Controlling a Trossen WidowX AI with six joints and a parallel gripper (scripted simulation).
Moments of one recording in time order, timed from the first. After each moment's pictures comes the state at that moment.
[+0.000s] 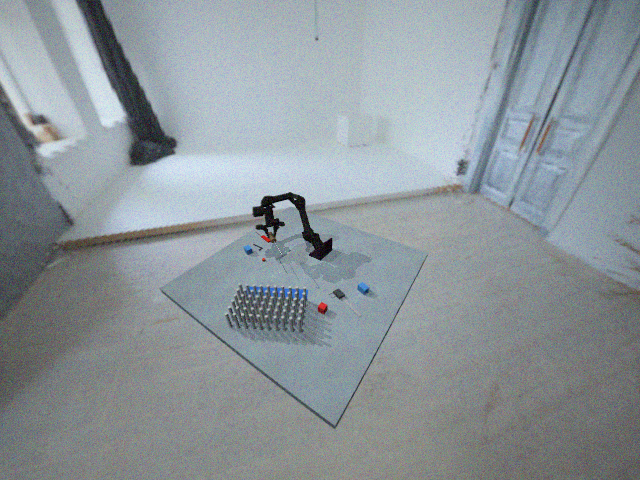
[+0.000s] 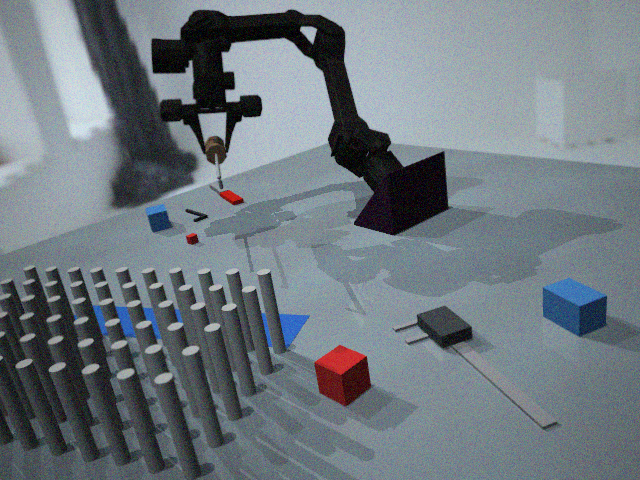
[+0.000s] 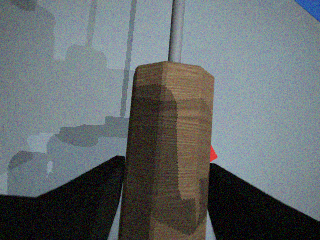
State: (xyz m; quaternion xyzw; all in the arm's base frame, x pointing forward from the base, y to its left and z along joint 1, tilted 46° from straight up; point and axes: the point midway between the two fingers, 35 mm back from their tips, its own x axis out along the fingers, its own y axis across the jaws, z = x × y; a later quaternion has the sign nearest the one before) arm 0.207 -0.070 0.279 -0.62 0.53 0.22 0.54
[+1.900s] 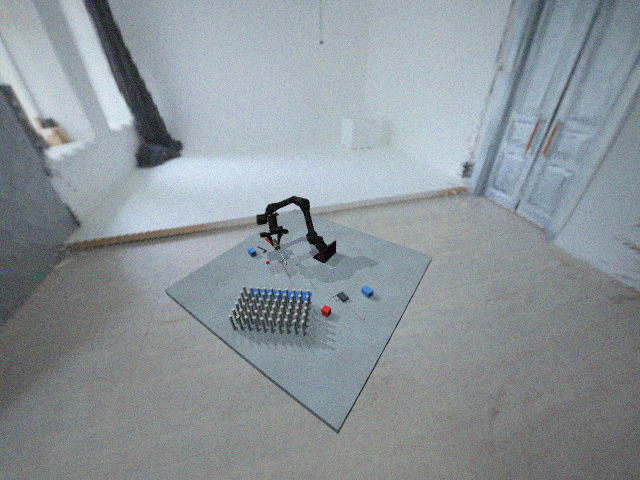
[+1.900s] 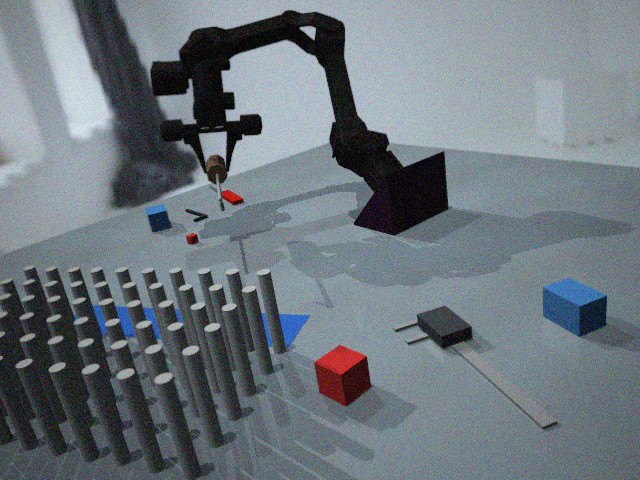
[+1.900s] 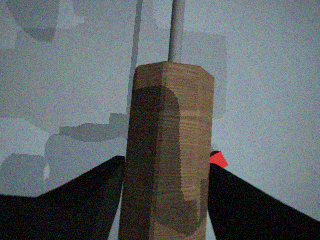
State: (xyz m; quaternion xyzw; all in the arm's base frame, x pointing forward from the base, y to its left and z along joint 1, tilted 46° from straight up) arm 0.217 -0.093 0.254 -0.61 0.53 0.22 0.54
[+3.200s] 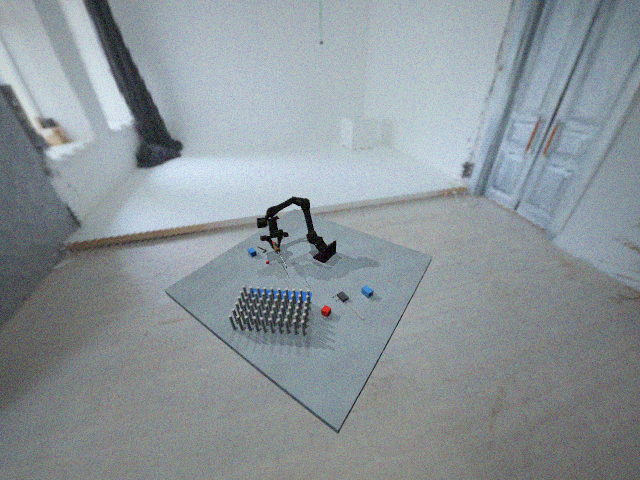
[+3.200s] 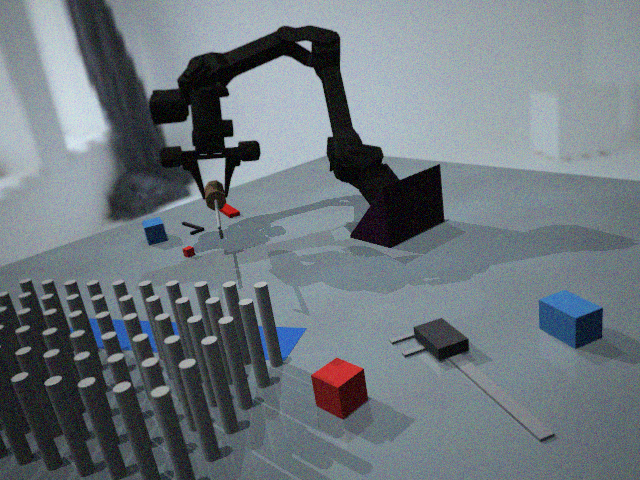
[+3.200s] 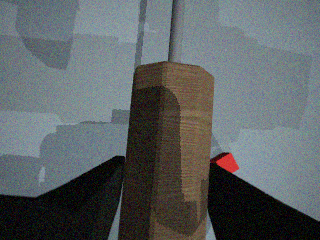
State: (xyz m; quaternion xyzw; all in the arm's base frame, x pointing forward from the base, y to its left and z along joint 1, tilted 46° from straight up) arm 0.221 -0.112 0.238 -0.61 0.53 0.22 0.54
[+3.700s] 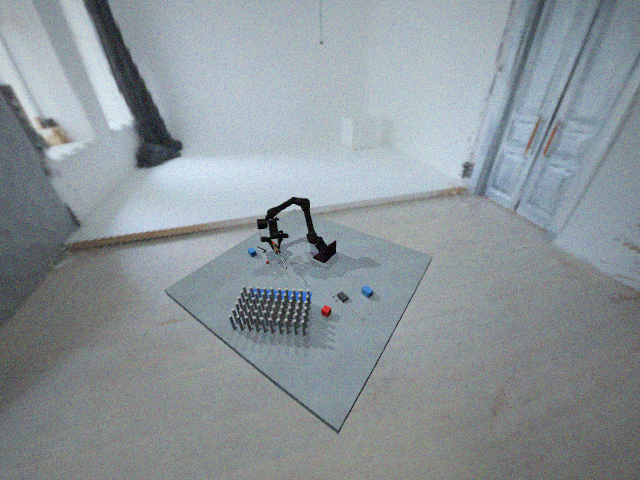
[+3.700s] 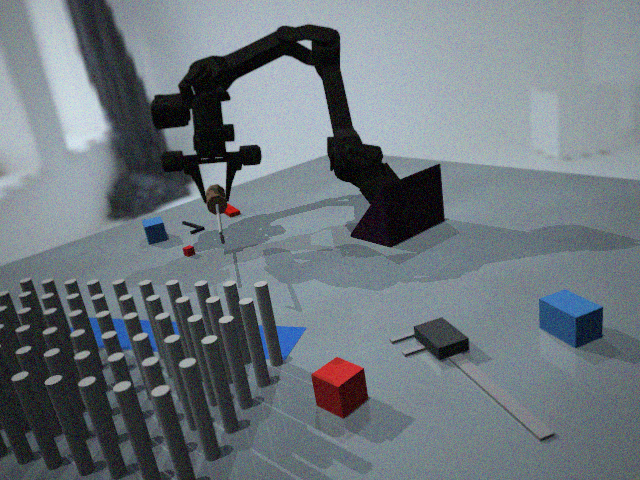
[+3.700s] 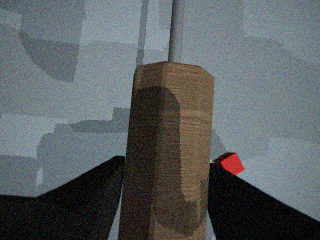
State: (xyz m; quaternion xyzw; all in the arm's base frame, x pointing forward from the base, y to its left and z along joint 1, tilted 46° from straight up) arm 0.222 -0.119 0.231 -0.61 0.53 0.22 0.54
